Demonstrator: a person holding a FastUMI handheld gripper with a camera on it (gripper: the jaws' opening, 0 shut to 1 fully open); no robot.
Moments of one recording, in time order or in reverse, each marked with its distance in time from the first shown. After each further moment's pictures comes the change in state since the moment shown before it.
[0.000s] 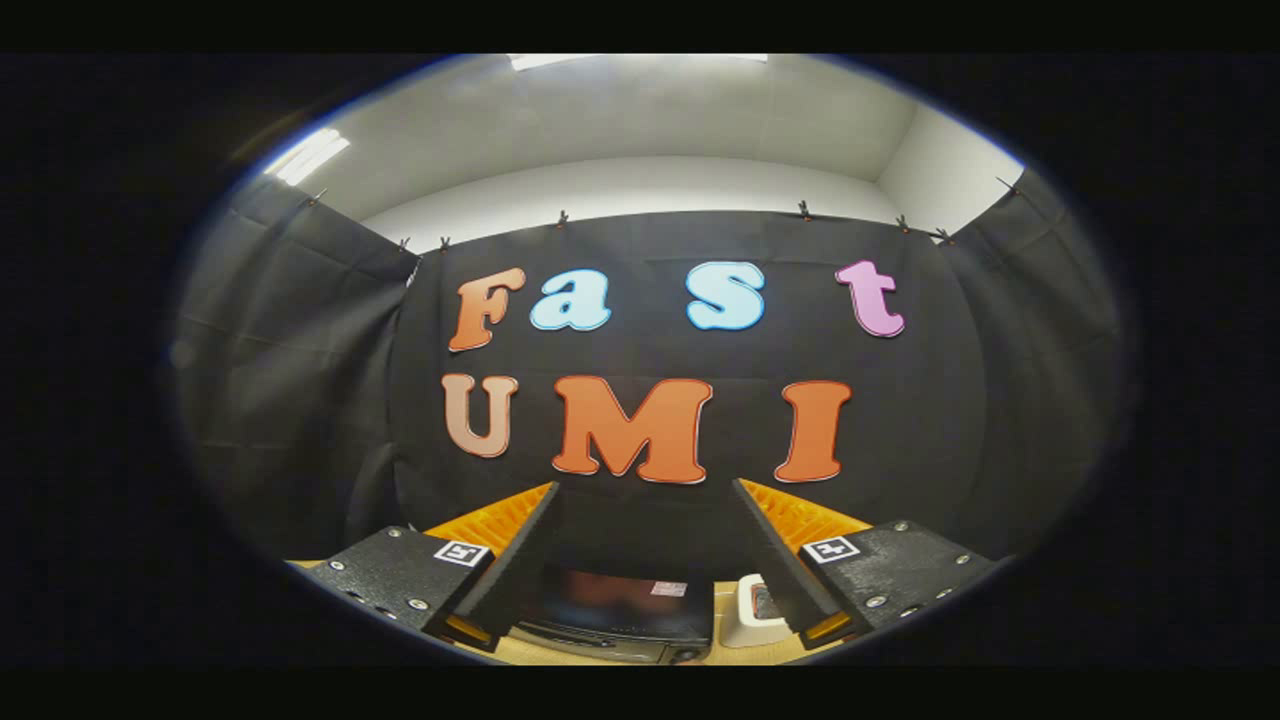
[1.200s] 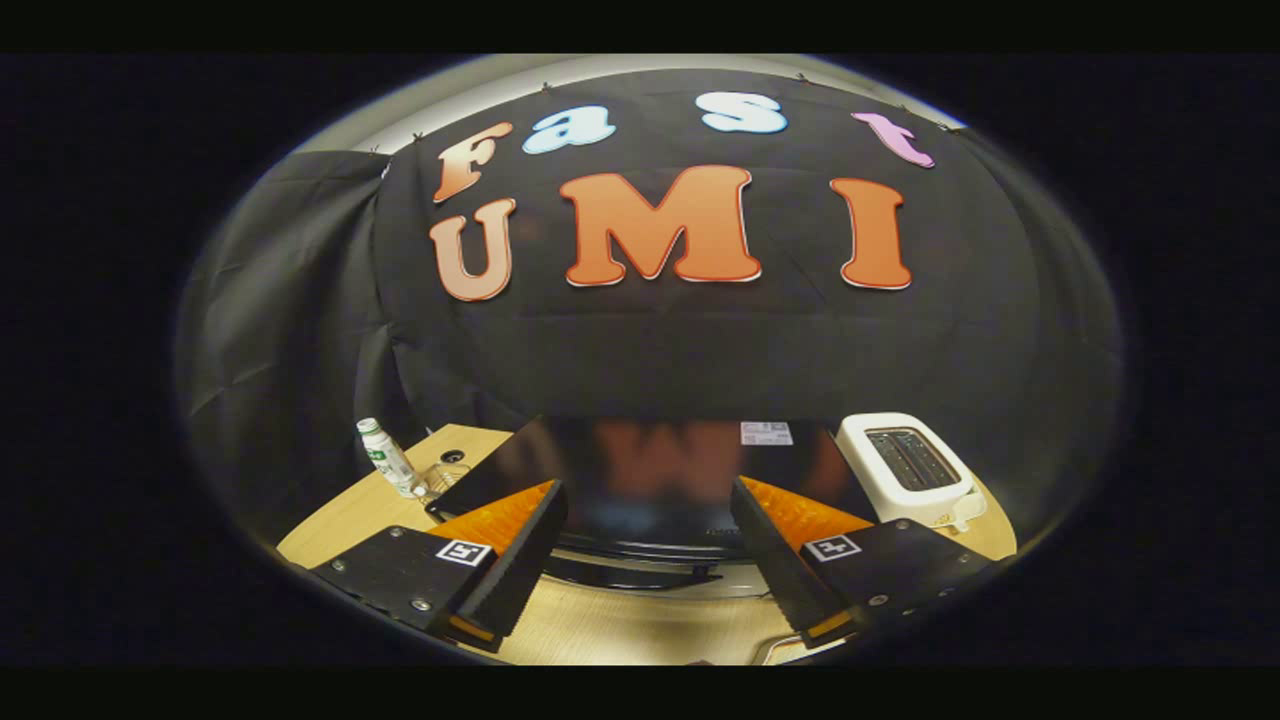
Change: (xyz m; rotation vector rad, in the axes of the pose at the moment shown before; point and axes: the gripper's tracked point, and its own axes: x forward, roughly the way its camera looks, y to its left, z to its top) arm 0.033 0.075 -0.286 0.085 0.507 0.042
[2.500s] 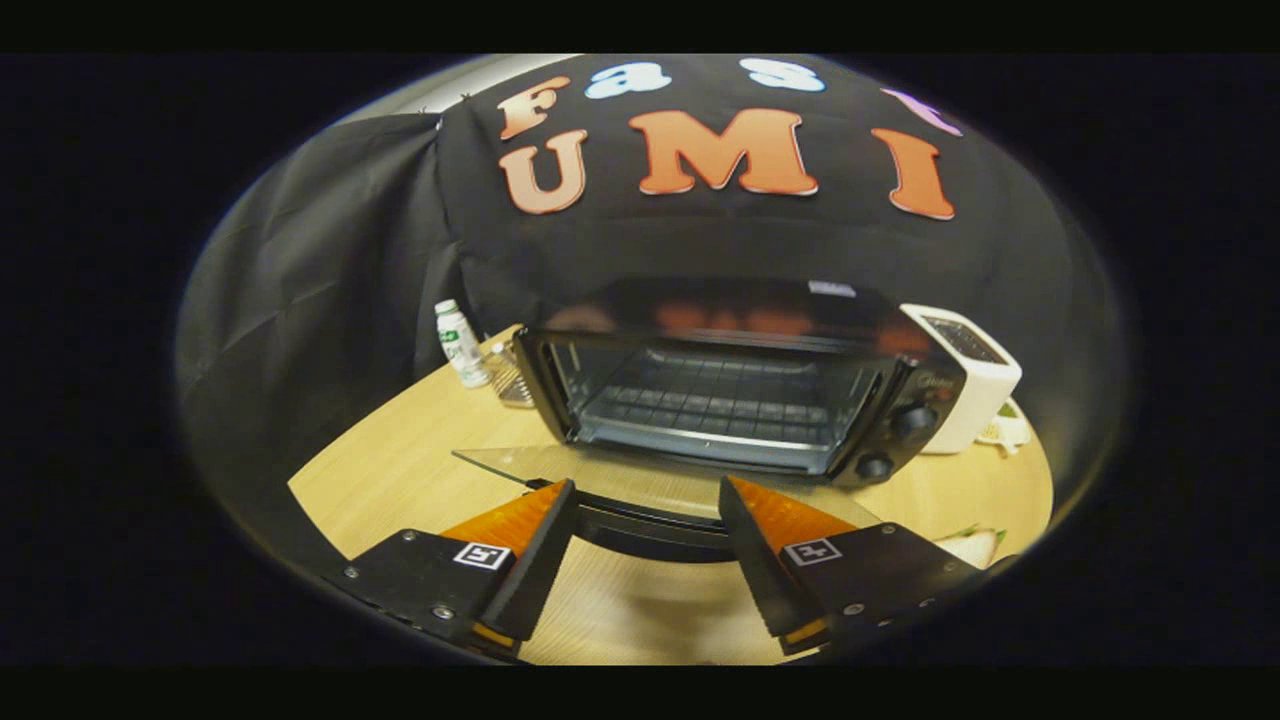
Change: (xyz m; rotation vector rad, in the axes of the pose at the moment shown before) arm -0.091 0.044 -0.157 -0.040 0.293 0.185
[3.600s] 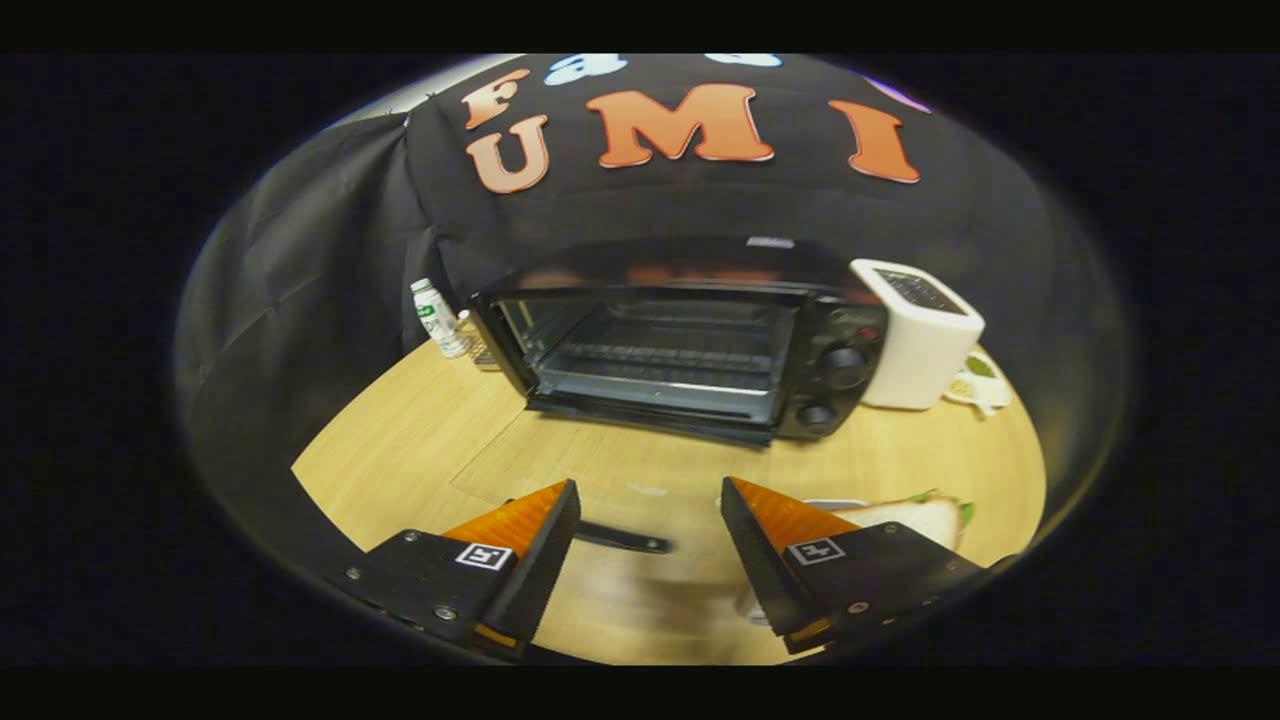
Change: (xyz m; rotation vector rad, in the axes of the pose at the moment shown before) arm -0.051 -0.072 -0.003 0.019 0.042 -0.069
